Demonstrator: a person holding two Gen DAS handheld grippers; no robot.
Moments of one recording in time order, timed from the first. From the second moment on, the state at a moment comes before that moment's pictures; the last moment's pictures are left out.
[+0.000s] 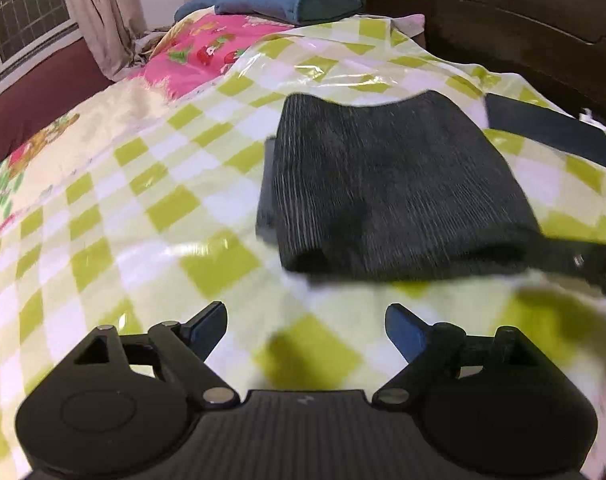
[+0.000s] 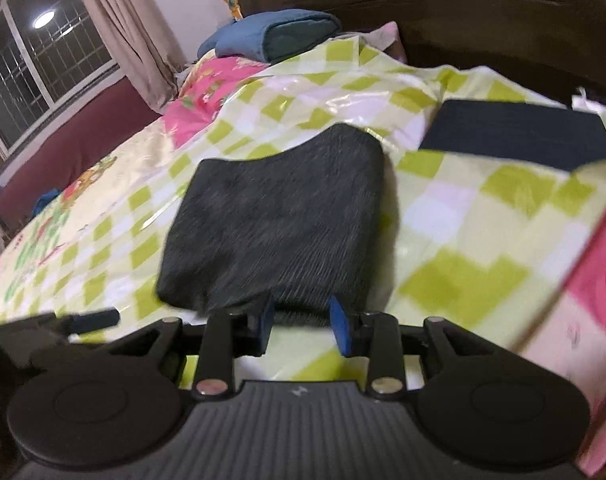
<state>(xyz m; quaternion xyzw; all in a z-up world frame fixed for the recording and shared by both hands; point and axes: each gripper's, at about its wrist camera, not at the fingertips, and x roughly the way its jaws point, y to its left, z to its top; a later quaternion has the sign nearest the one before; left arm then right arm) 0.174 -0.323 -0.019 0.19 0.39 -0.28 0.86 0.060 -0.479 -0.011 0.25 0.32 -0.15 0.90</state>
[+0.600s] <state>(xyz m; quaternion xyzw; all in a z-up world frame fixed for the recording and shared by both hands) 0.107 -0.248 0.018 0.14 0.35 -0.25 0.89 0.015 -0.393 0.002 0.22 0.34 -0.15 0.90</state>
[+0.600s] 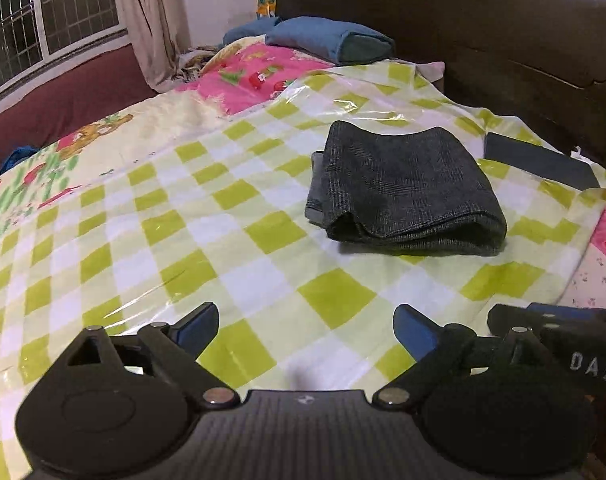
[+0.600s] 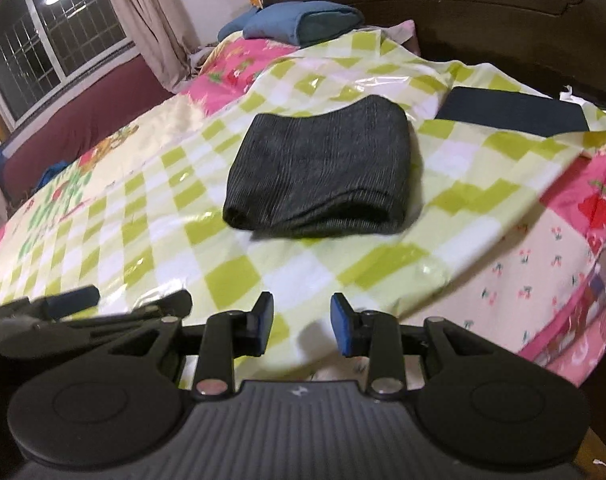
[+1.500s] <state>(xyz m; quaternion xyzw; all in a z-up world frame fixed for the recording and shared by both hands) 0.091 -0.247 0.015 0.16 0.34 -0.24 0.89 -0.004 -0.383 0.000 0.21 0.35 -0.17 0.90</state>
